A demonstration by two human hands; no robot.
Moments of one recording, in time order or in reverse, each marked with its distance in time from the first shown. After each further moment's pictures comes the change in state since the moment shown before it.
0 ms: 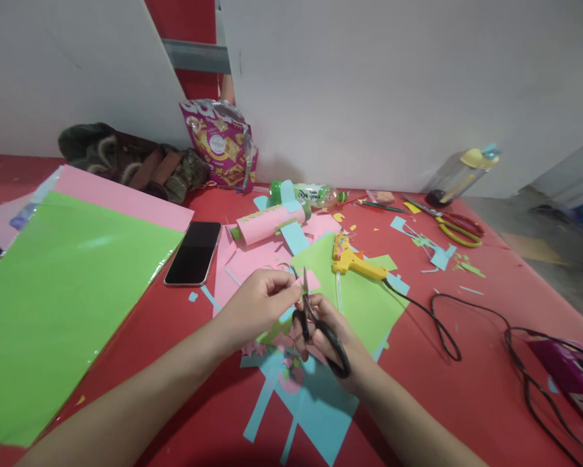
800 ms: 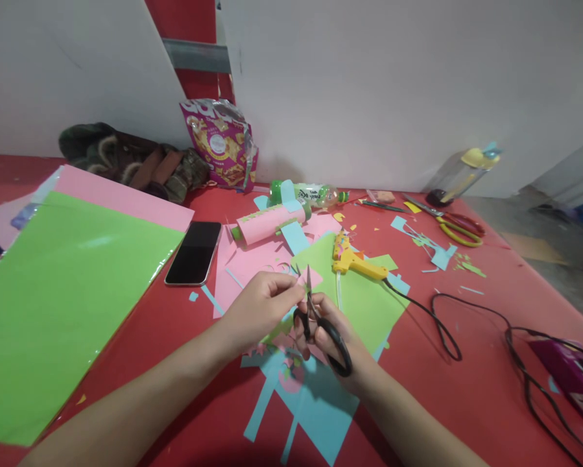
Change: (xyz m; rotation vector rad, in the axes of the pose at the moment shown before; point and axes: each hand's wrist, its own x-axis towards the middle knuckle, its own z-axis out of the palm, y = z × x) left_hand -0.003 0.003 0.004 -0.100 -0.047 -0.094; right_hand -0.002 -0.003 0.002 -0.014 0.030 0.017
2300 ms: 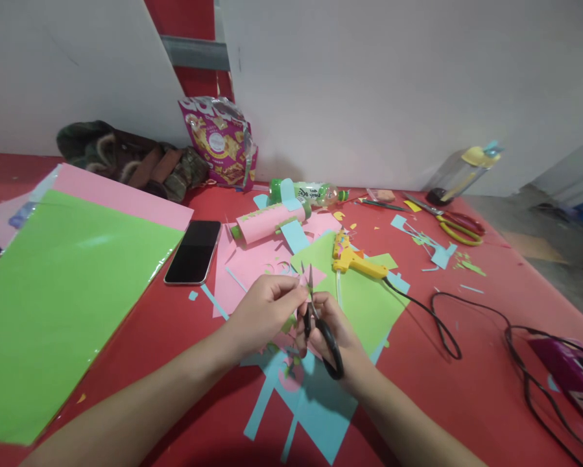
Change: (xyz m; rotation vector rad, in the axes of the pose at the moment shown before) left_hand -0.002 0.000 0.006 -0.029 0.013 0.002; right_hand 0.000 0.001 0.006 -0.068 0.062 -0.042
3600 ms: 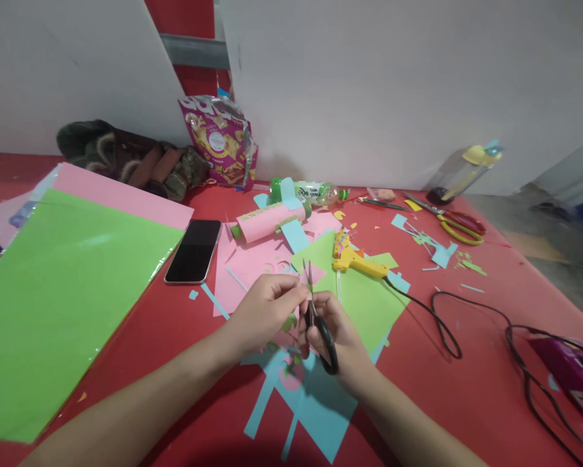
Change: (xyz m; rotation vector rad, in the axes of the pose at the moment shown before) left_hand 0.001 -0.003 0.001 -0.175 -0.072 -0.035; right_hand -0.001 0.000 0.003 -0.012 0.081 0.016
